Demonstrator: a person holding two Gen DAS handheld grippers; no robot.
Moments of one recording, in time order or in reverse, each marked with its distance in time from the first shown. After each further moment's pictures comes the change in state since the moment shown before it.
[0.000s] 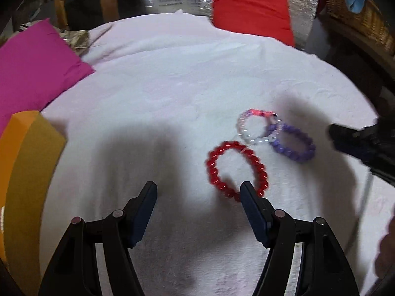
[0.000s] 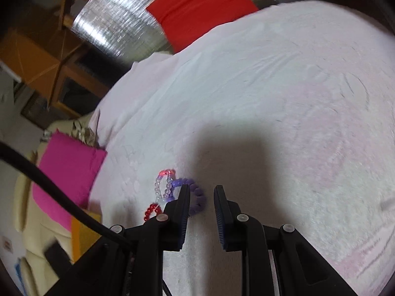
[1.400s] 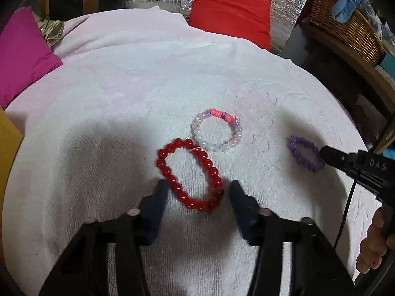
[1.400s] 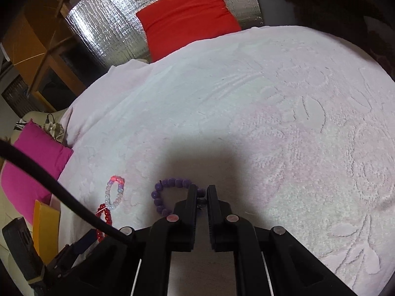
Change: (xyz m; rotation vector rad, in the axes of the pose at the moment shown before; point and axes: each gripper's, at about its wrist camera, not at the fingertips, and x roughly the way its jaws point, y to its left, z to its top) left arm 0.018 -0.017 0.001 -0.035 -0.011 -0.185; right arm -0.025 -0.046 -0.001 -0.040 -0.074 -0.165
